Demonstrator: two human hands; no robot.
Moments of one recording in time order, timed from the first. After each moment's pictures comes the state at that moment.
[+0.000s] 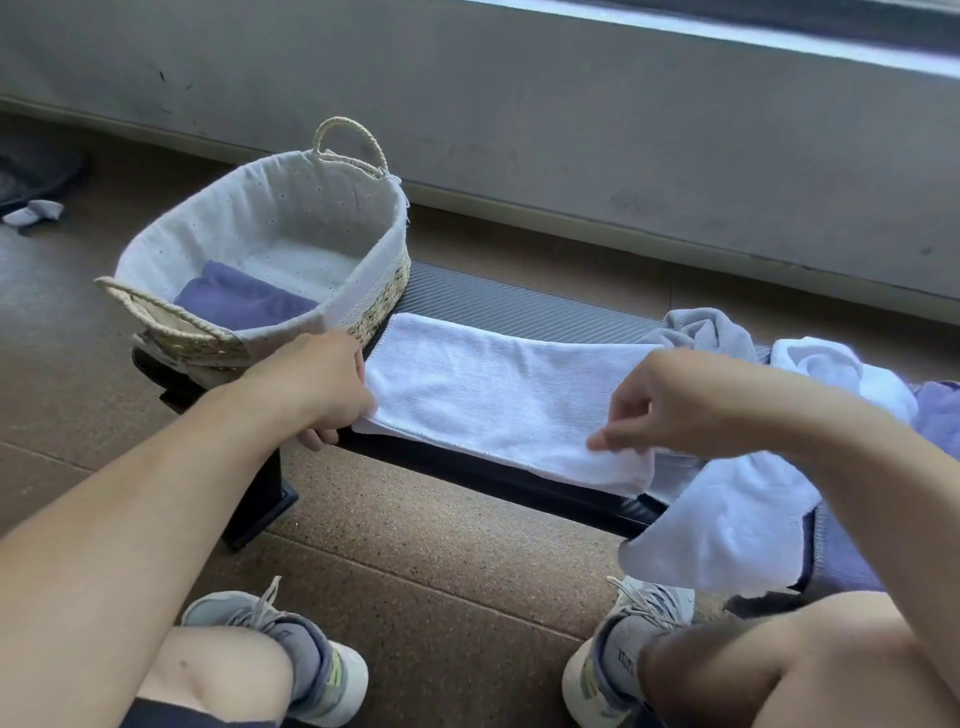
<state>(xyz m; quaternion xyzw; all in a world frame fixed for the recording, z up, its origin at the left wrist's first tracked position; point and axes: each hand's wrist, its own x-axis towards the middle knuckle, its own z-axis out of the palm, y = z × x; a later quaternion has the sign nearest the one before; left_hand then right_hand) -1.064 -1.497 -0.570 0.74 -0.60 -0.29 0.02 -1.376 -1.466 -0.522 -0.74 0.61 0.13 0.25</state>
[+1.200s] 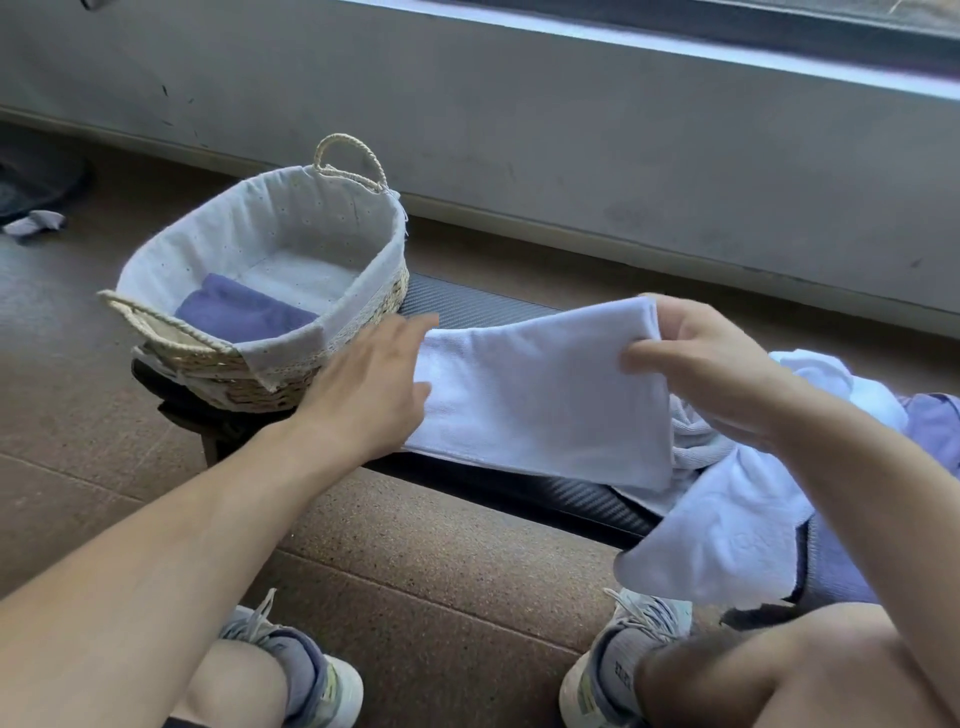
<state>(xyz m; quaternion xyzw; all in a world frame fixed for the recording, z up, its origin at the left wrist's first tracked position) -1.099 -1.485 -0.574 0.62 -0.77 -0.13 0.09 -1.382 -1.476 -0.525 -0.61 0.57 -0.30 0.46</state>
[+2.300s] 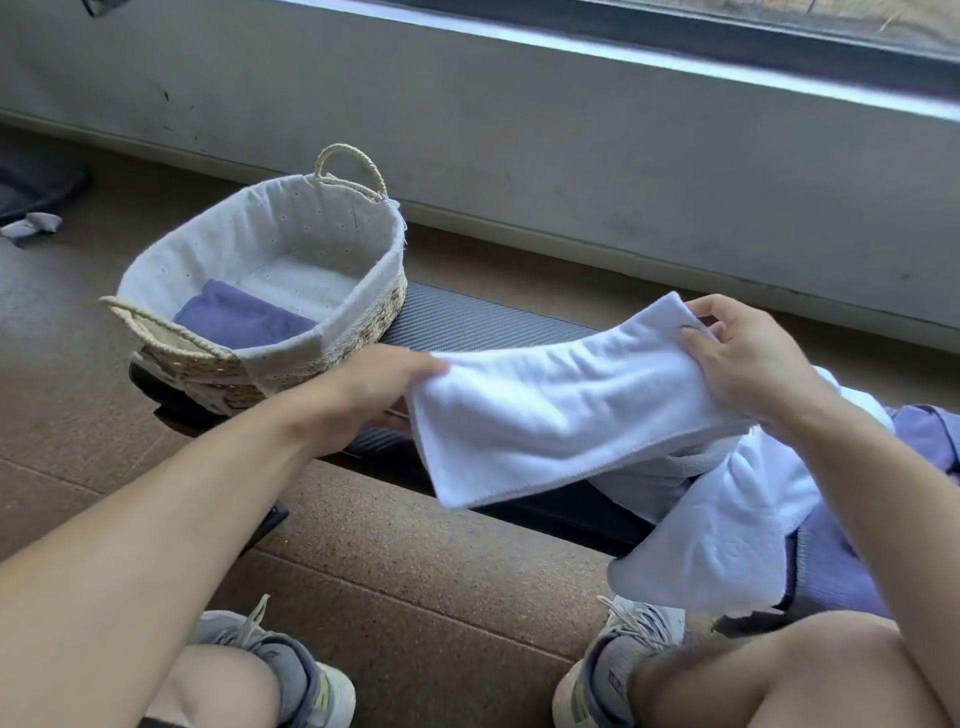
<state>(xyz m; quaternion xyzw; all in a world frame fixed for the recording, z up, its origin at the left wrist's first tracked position) -1.100 -1.504 -0.575 0.60 -0.51 -0.57 0.23 -1.435 -1.503 -0.548 -0.57 0.74 -0.26 0.22</state>
